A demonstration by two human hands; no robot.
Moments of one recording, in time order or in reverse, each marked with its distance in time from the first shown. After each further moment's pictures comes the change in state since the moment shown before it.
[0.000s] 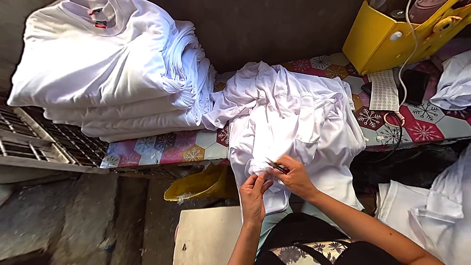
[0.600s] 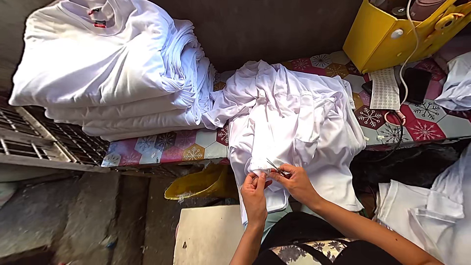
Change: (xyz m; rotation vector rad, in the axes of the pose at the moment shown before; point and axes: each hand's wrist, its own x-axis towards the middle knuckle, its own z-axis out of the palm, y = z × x) left_hand -0.005 -0.010 0.003 0.172 -0.003 0.179; right_hand -0.016 -0.019 -0.004 0.091 -0.055 0.295
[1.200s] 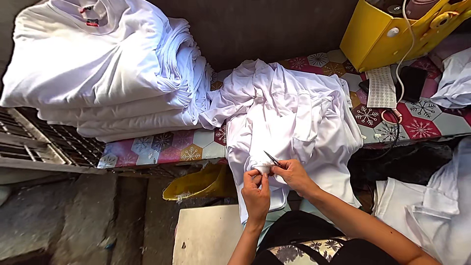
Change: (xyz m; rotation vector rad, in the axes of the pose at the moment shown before) left_hand 0.003 -0.013 -0.003 0.427 -0.058 0.446; right_hand 0.021 -0.012 -0.005 0.177 -0.090 0.236
